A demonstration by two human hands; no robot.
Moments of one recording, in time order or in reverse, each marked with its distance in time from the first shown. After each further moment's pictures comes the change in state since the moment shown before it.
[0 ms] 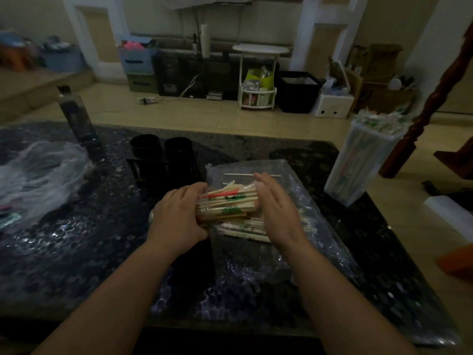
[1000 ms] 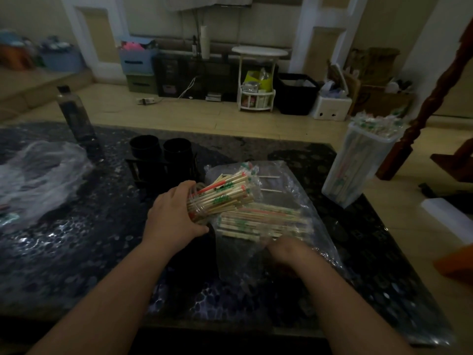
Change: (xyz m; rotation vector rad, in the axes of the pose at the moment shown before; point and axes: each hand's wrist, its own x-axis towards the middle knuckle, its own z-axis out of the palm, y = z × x) left_hand 0.000 -0.003 -0.004 -0.099 -0.004 -0.148; right_hand 0.003 0.066 -0.024 -0.947 -0.443 0.625
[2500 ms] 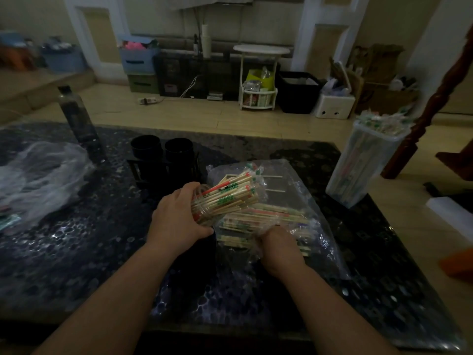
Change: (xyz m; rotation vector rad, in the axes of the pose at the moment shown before) left_hand 0.004 0.002 0.003 -0.006 -0.030 -0.009; right_hand 0.005 -0.010 0.024 -0.183 0.392 -0.427
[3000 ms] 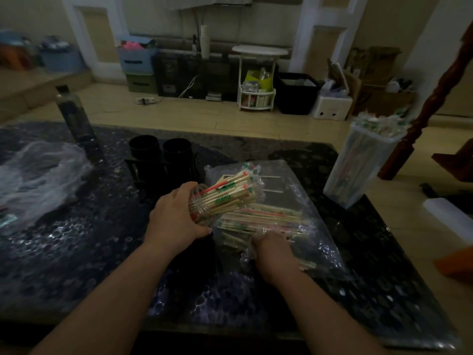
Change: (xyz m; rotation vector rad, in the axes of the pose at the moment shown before) left_hand 0.000 -0.002 0.001 -0.019 0.005 0.002; right_hand -0.007 -0.008 0.003 -0.132 -0.042 -0.024
